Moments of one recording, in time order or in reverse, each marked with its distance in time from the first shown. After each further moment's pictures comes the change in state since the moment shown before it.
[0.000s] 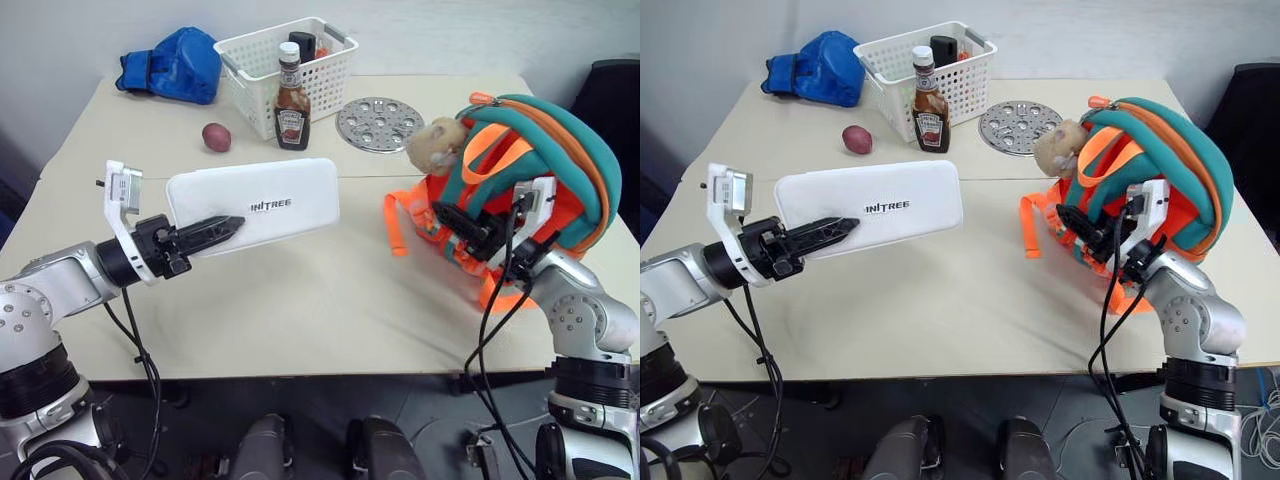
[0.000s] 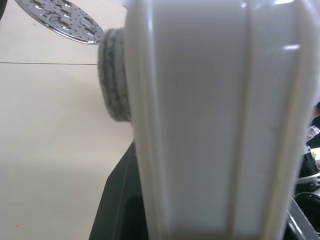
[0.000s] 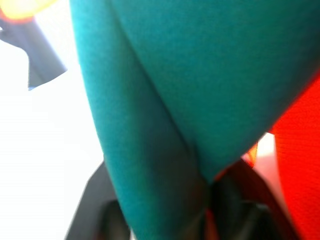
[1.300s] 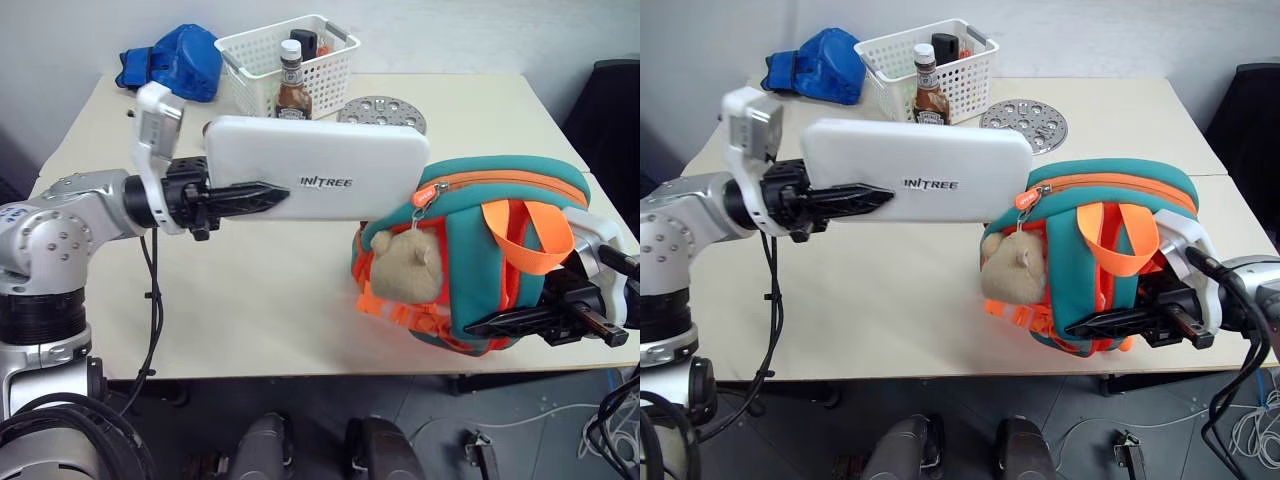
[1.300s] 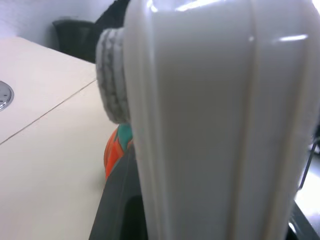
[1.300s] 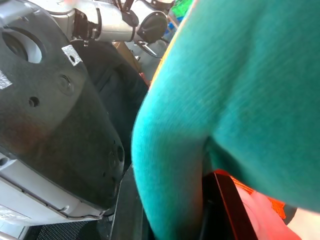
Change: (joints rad) left arm -0.322 0.151 -0.493 0.204 0.250 -0.480 -0.509; right arm 0.135 -0.584 0.112 -0.206 0.330 0.292 0.850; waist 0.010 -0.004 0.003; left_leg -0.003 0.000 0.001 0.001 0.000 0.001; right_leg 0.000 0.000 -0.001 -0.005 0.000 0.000
